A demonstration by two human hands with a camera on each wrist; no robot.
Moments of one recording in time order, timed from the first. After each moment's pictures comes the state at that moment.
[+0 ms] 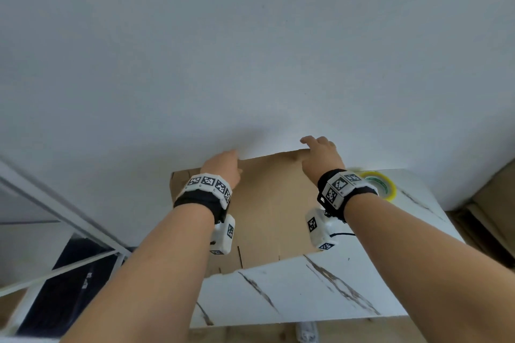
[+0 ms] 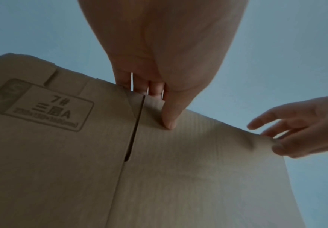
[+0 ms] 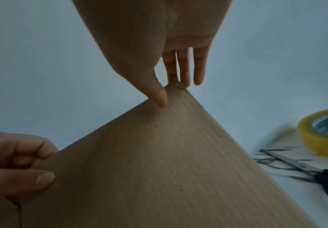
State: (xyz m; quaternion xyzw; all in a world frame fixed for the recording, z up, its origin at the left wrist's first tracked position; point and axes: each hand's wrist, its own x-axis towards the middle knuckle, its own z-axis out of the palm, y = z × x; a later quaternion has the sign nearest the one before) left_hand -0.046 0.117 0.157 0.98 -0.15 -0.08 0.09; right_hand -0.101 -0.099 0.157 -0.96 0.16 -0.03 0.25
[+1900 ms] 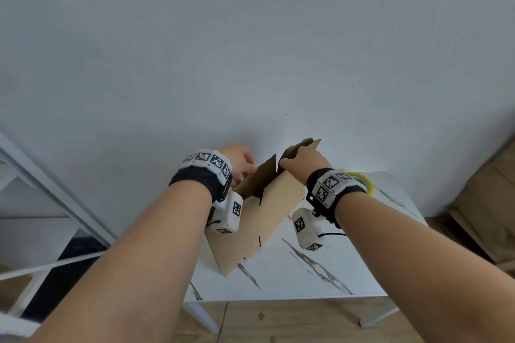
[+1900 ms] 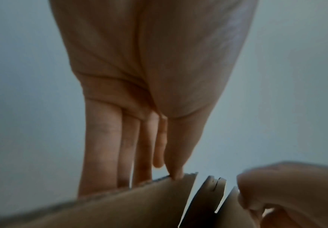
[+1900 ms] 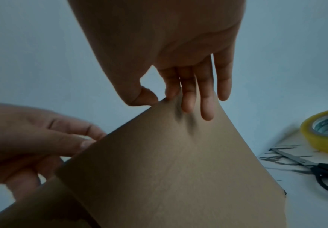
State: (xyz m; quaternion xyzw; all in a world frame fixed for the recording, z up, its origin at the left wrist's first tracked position) left_hand -0.135 0.091 0.241 0.94 -0.12 -0.25 0.21; right_hand -0.171 -0.085 0.202 -0.93 0.20 0.04 0.32
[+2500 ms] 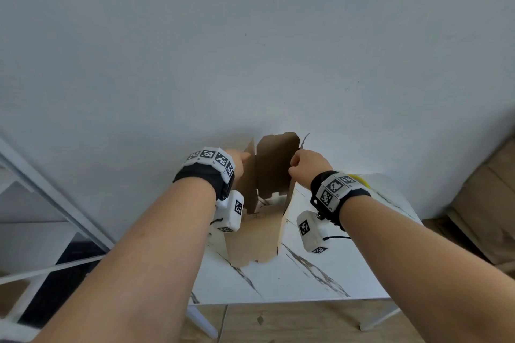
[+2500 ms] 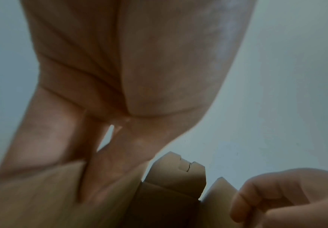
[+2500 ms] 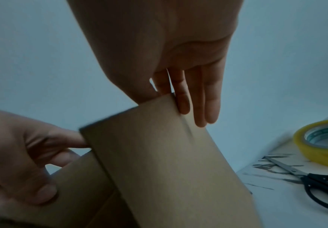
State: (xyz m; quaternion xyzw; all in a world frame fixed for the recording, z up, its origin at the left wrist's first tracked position) left_hand -0.129 0.084 0.236 0.97 -0.17 -0.18 0.00; right_hand -0.180 -0.104 0.200 -0.96 0.12 0.01 0.25
